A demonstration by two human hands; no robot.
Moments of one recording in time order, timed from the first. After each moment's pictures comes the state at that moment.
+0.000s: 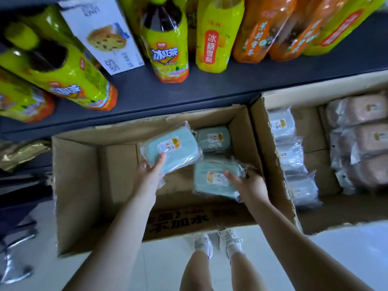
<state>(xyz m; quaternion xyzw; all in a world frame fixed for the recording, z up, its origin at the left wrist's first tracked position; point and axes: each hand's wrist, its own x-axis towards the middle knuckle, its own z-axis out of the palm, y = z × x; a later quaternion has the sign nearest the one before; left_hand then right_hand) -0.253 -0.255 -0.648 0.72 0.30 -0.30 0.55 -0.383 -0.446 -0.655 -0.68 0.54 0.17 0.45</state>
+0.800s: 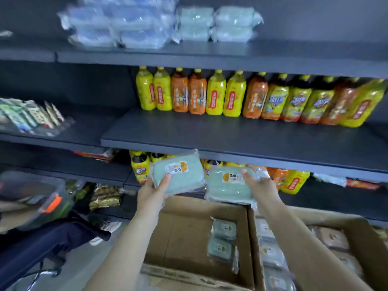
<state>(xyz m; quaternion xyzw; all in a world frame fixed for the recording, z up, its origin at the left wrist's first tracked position) -0.357 -0.194 -0.285 0.69 0.17 -0.04 0.71 -0.379 -0.431 -0.280 -0.74 0.34 -0.05 0.58</state>
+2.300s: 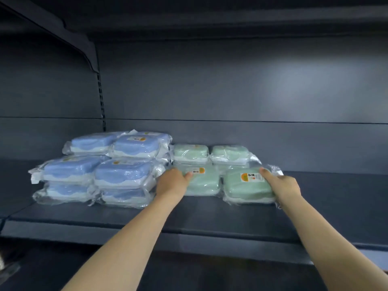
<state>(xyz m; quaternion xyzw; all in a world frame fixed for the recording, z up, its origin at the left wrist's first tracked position) 0.012 -0.297 -0.020 0.95 -0.05 0.13 0.27 -0.064 -0.542 -0.026 -0.76 0.30 -0.24 0.53</state>
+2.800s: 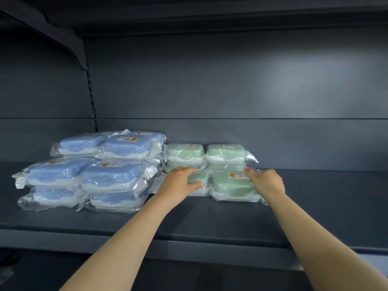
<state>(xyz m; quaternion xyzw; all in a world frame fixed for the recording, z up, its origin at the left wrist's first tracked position) 0.022 -0.310 -0.030 0.92 -0.26 0.13 0.26 -0.031 -0.536 -0.028 -0.82 0.30 -0.24 0.42</state>
